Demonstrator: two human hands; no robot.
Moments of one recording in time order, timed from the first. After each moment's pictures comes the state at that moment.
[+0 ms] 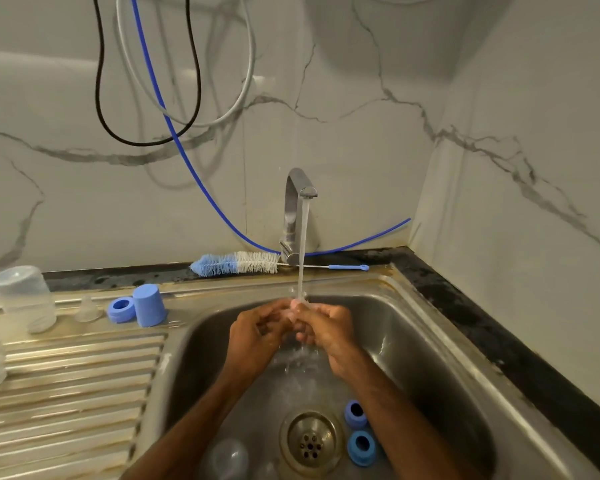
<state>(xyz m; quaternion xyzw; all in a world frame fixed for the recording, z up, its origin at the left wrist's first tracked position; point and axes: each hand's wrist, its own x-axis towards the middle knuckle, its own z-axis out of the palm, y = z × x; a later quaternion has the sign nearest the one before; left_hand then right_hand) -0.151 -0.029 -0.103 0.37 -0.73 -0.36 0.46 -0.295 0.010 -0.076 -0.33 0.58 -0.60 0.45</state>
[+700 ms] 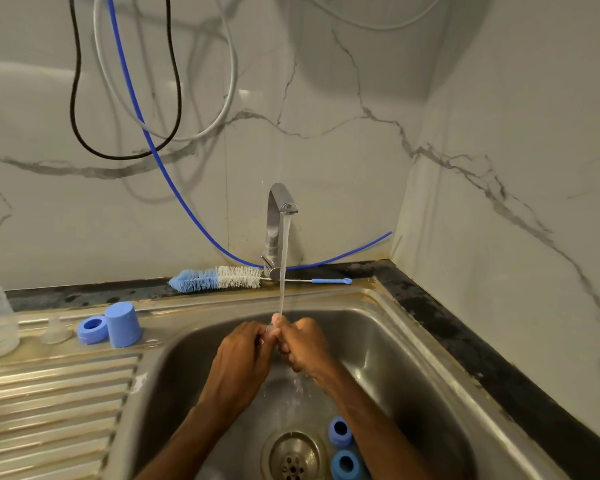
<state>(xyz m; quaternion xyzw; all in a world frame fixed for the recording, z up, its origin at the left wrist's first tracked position) -0.155 -0.025 -0.108 0.39 -0.80 -0.19 0.42 -0.294 0.002 -0.073 -0.45 0.66 -0.46 0.39</state>
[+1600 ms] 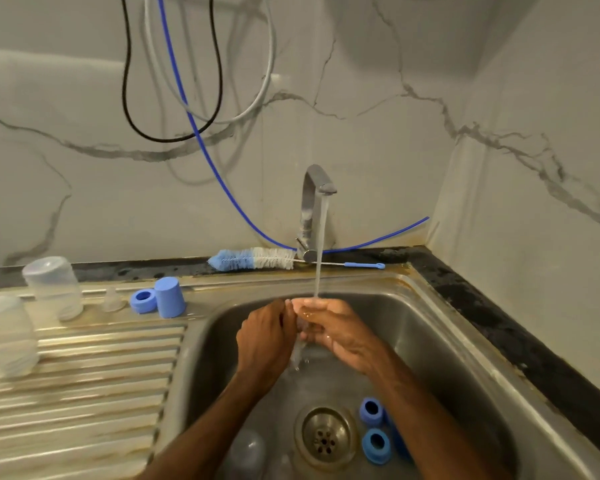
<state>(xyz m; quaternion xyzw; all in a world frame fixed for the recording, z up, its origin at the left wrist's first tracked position) -0.154 -0.027 -0.105 0.55 -0.73 -0.13 0.39 -0.296 0.005 -0.070 -0.41 0.49 -0.51 0.57</state>
